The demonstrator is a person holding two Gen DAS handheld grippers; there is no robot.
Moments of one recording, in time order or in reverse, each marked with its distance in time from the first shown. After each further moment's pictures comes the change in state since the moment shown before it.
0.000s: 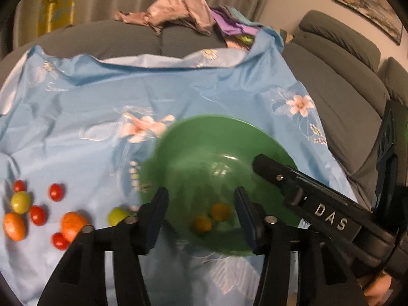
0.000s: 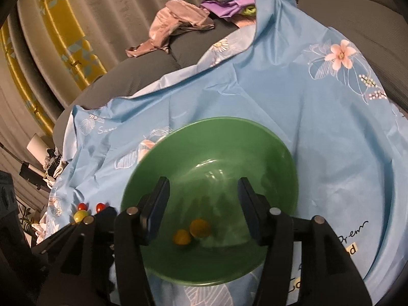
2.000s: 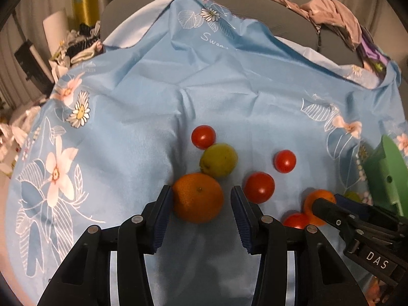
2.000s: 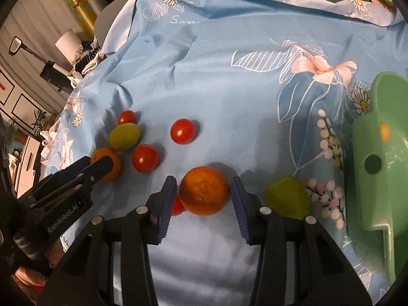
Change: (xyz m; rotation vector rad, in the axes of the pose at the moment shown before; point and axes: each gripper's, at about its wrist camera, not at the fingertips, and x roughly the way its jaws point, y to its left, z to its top) left arm -0.038 0.224 -0.049 -0.284 0.087 0.465; right arm 0.124 0.184 -0.075 -0.343 0.433 0.166
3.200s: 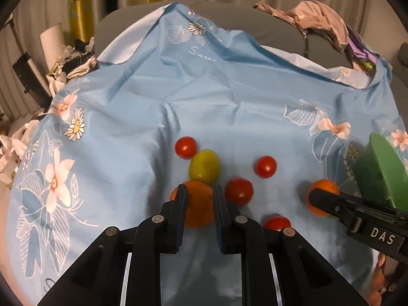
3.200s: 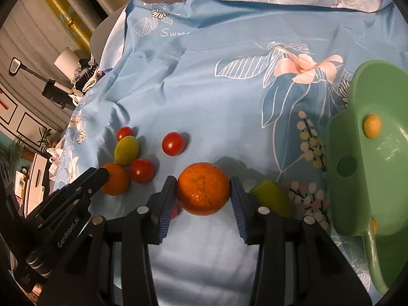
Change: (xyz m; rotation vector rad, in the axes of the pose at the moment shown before) left arm -0.014 -0.015 -0.002 0.035 -0.071 -0.019; right arm -0.013 -0.021 0.002 0.081 -0.041 0.047
